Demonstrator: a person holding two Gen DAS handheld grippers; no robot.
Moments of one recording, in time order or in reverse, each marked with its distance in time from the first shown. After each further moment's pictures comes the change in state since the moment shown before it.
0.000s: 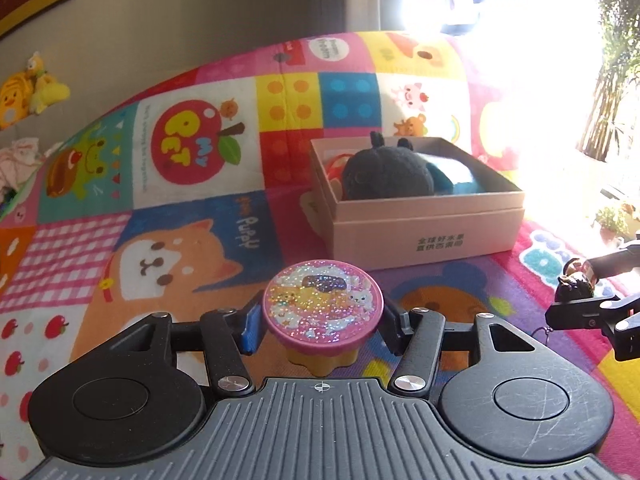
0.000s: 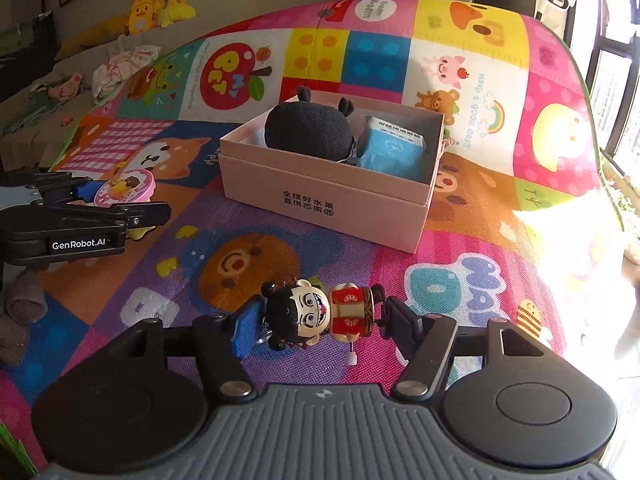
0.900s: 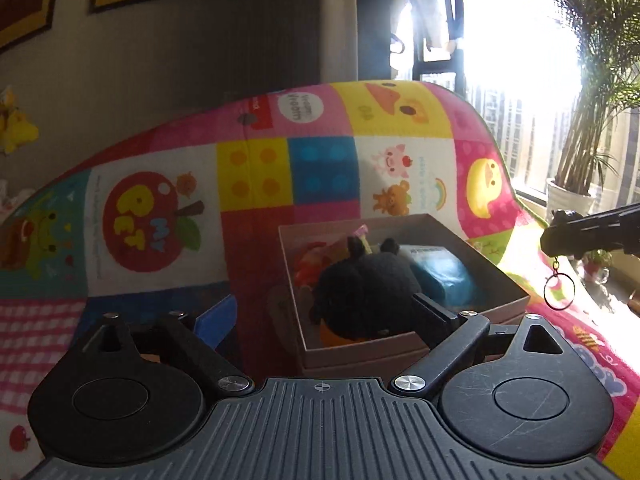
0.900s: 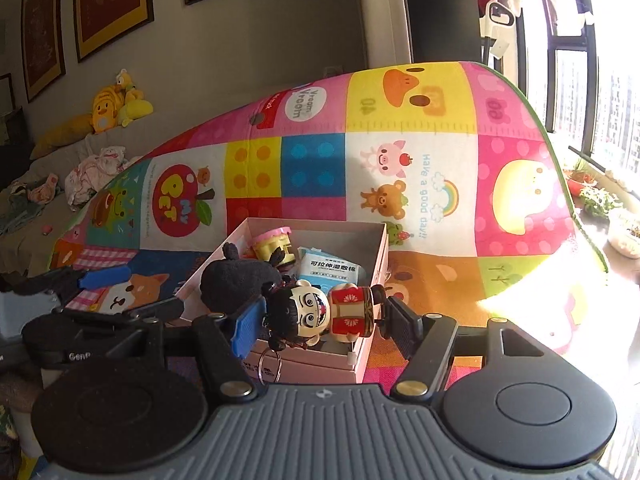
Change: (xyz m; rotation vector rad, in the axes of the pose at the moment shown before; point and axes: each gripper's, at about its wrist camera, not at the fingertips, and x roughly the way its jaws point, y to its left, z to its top) left arm 0.051 -0.002 0.047 -0.007 -0.098 -0.055; right arm 0.030 -0.066 0.088 0.194 -0.116 0.003
